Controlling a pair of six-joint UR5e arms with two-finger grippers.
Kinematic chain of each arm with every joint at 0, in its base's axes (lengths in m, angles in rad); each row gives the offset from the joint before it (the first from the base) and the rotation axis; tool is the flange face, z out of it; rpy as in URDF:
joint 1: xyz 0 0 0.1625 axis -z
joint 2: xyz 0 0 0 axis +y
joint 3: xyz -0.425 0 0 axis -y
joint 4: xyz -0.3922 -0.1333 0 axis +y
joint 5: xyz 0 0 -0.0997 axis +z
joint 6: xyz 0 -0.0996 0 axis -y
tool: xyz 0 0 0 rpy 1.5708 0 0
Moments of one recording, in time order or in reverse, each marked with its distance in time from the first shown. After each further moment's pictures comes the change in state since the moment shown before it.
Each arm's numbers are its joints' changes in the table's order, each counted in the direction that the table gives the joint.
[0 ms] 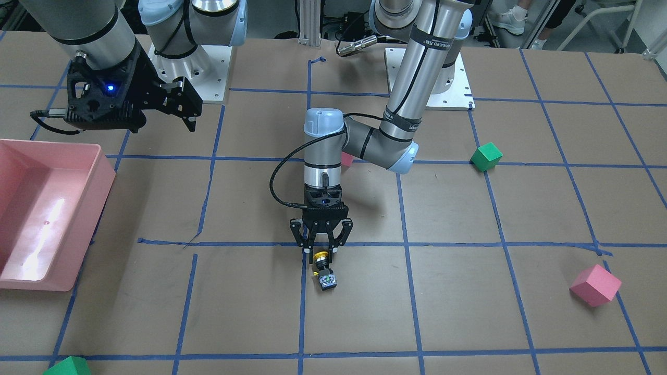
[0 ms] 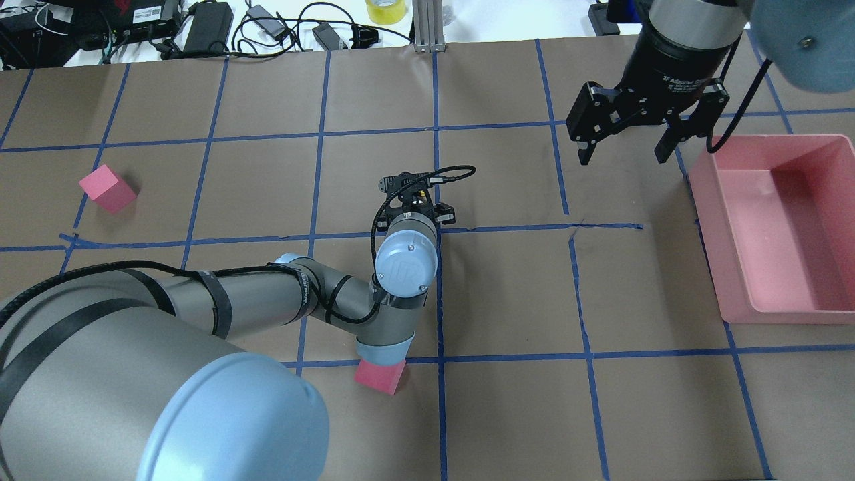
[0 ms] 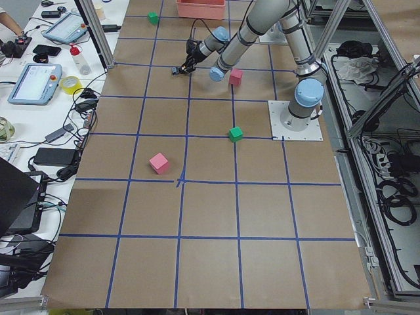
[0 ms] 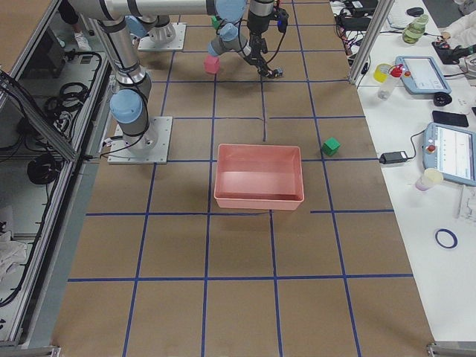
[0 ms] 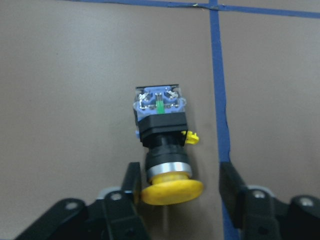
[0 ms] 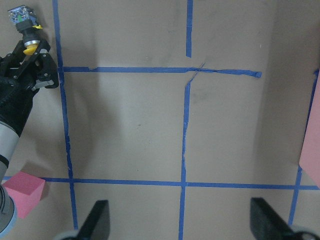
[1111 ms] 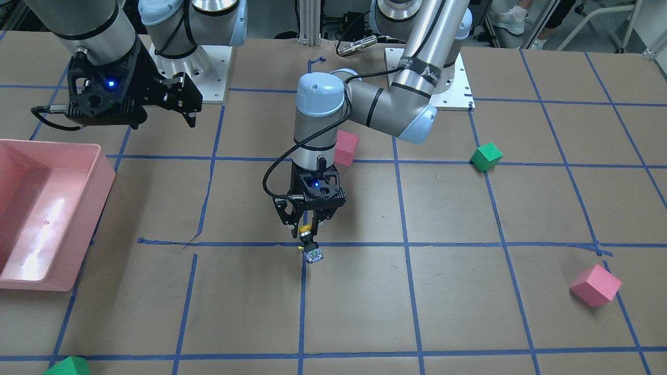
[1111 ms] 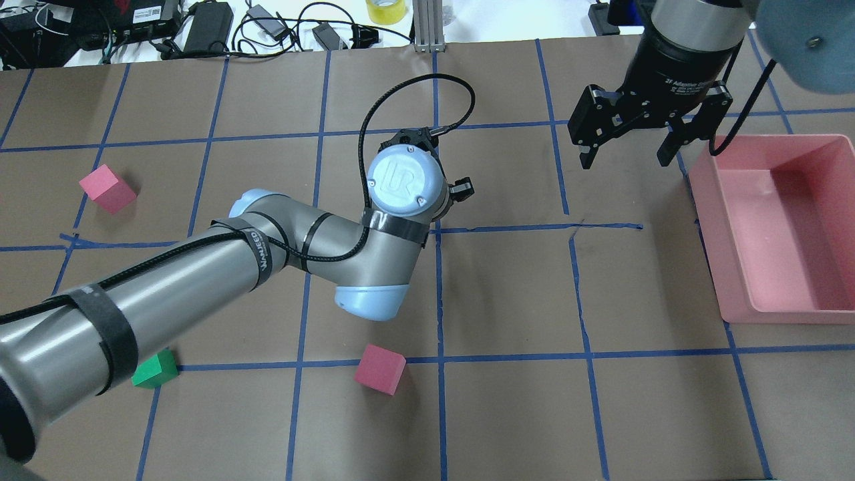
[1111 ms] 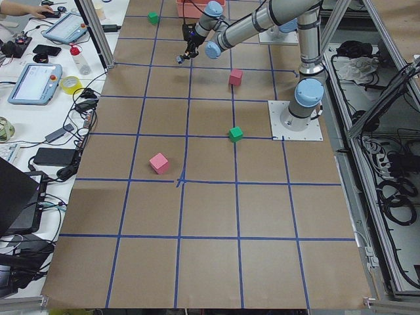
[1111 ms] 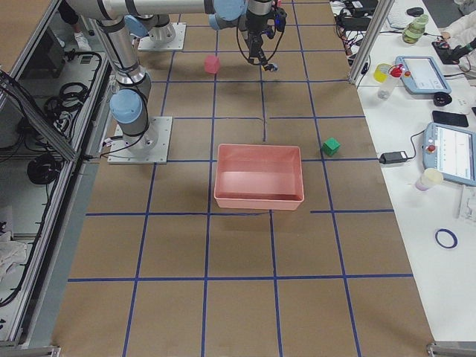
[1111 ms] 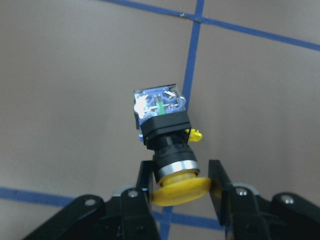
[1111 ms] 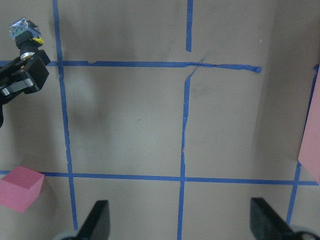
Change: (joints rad) left arm -0.022 -0.270 0.146 0.760 0.263 -0.310; right arm 0.000 0.006 0.002 -0.014 0.000 -0.006
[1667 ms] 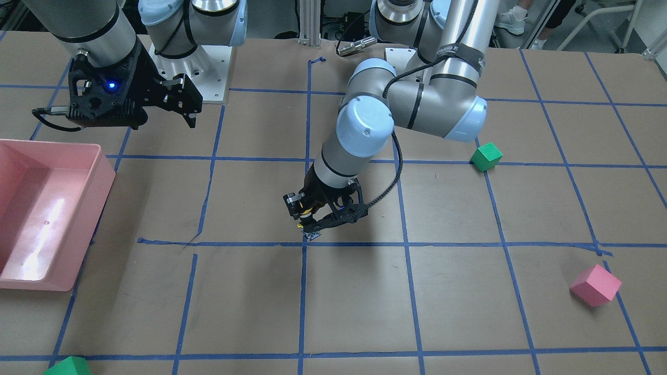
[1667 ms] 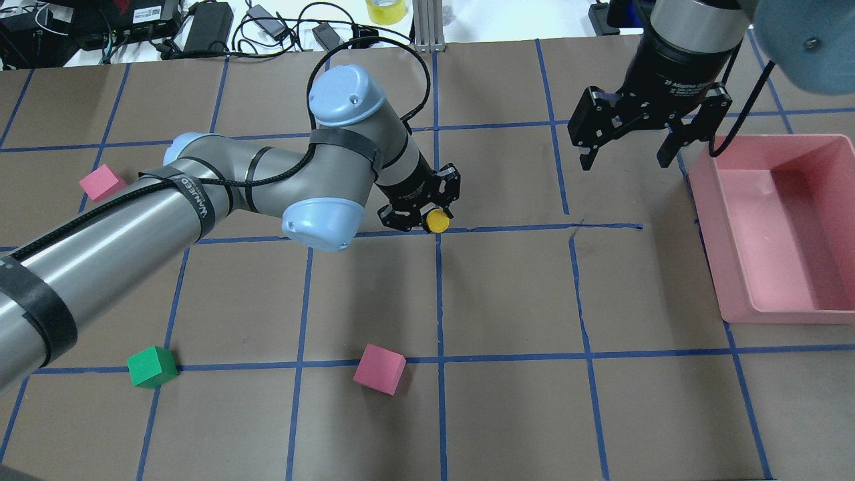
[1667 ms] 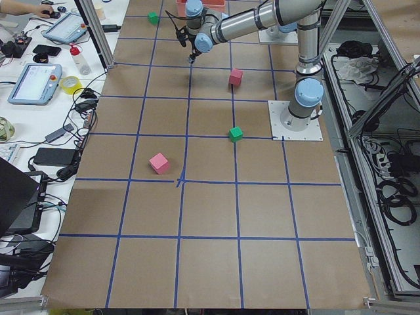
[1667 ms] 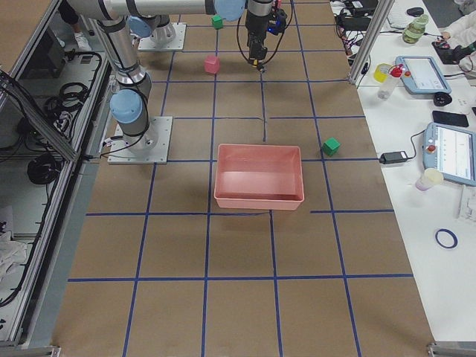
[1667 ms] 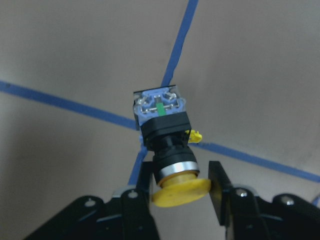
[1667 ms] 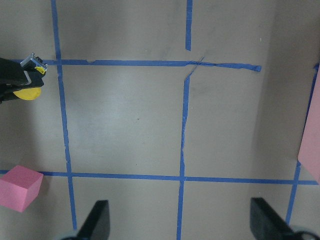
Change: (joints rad) left arm -0.146 -0.019 0.116 0.449 0.374 -0.058; right arm 0.001 -0.001 0.002 -0.001 0.003 -0.001
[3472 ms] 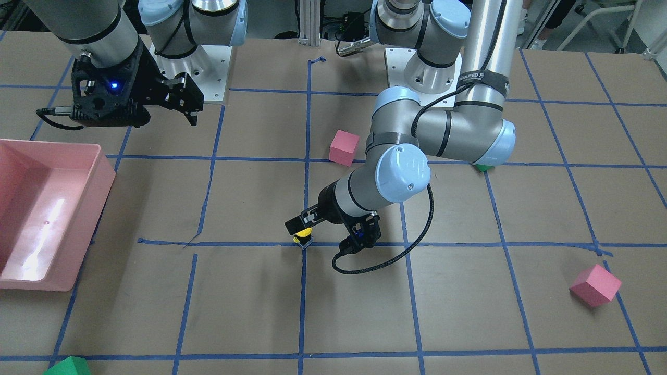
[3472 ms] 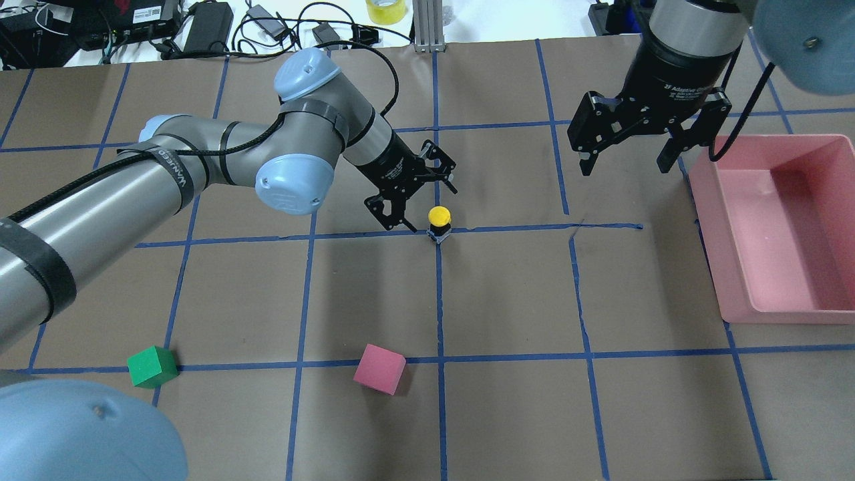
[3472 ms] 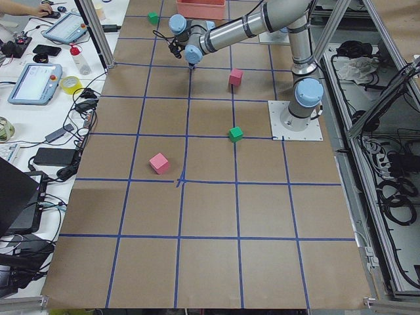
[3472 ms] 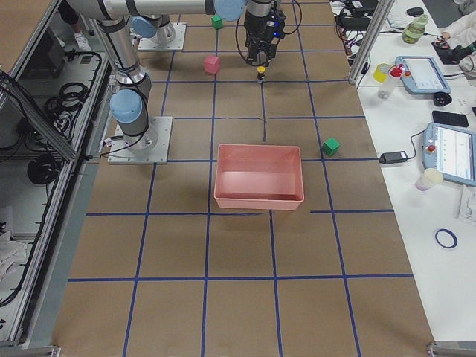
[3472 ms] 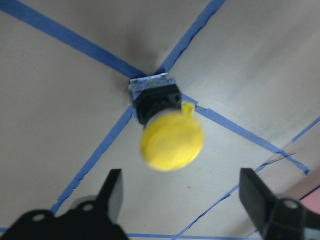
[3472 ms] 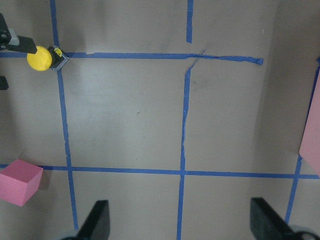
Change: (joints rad) left arm -0.077 0.044 0.068 0.120 0.124 0.001; right arm -0.002 0.000 0.002 -0.020 -0.001 0.001
